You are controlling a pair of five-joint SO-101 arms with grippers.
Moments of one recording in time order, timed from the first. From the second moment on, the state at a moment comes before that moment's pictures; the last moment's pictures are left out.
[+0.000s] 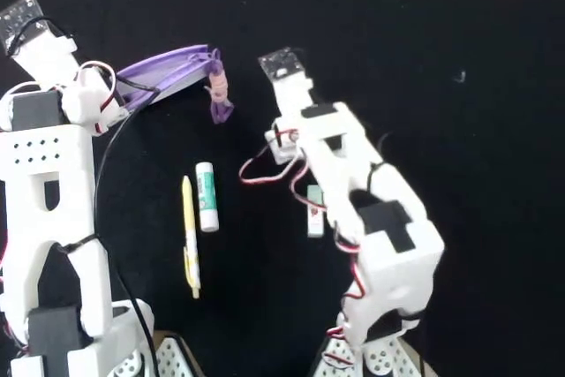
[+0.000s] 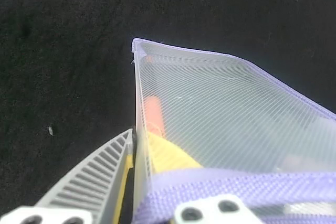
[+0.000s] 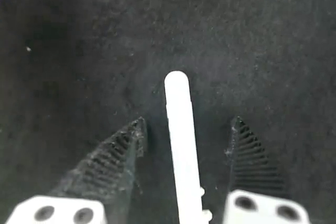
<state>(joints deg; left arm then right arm) -14.7 -19.5 8.3 73.1 21.3 -15.8 20.3 15.9 44.3 9.1</state>
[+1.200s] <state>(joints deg) -1.5 -19.0 -5.3 82.7 21.2 -9.1 -6.9 -1.3 57.3 9.1</state>
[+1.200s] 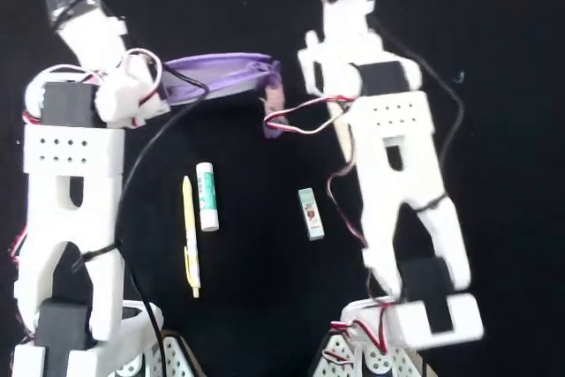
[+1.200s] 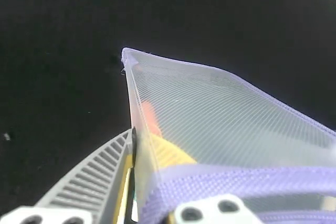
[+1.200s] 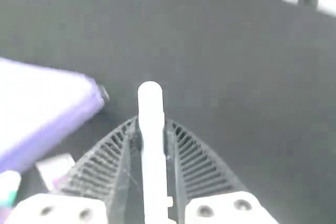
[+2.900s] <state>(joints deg) 6.0 -19.0 -0.8 82.7 21.2 -29.5 -72.7 65.5 -18.2 -2.8</state>
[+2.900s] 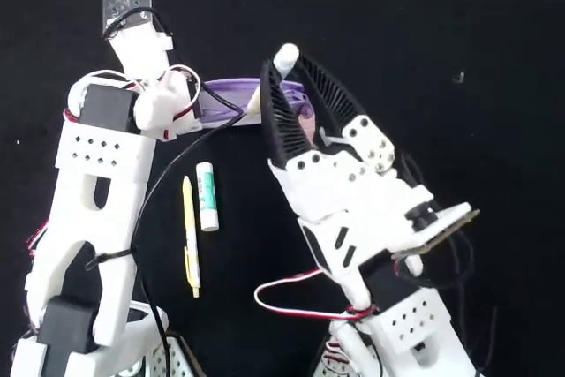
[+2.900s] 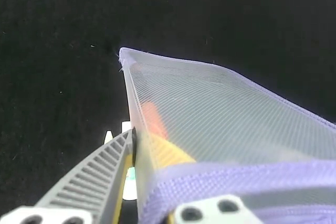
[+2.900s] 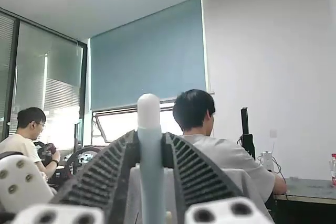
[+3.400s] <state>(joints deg) 6.0 -19.0 -0.8 82.7 21.2 -29.5 -64.7 66.4 -25.0 -1.8</state>
